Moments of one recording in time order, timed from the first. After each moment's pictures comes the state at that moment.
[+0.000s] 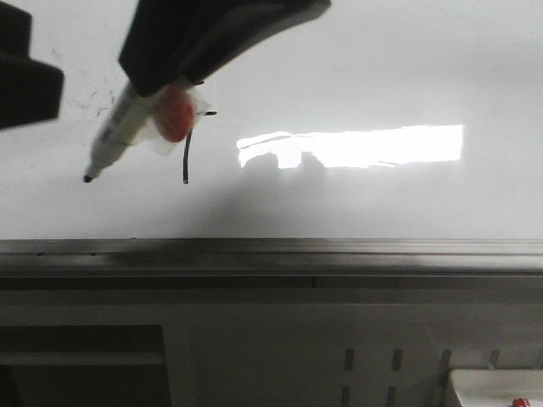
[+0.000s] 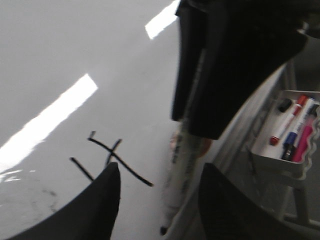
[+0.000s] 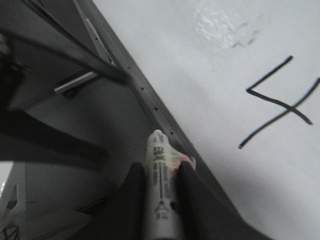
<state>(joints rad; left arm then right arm) -0.76 0.78 -0.29 0.60 -0.24 -0.14 0.88 1.33 -1.08 0.22 0.53 -0.23</state>
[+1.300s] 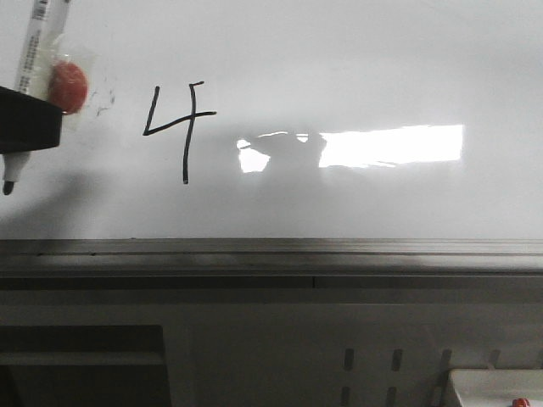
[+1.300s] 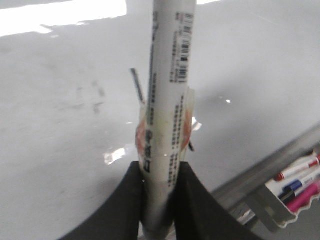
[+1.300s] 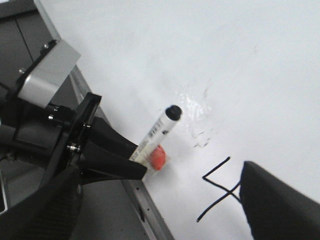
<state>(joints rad) -0.68 0.90 -0.29 -0.05 -0.23 -0.14 0.86 1.18 -1.12 0.16 0.41 -0.23</state>
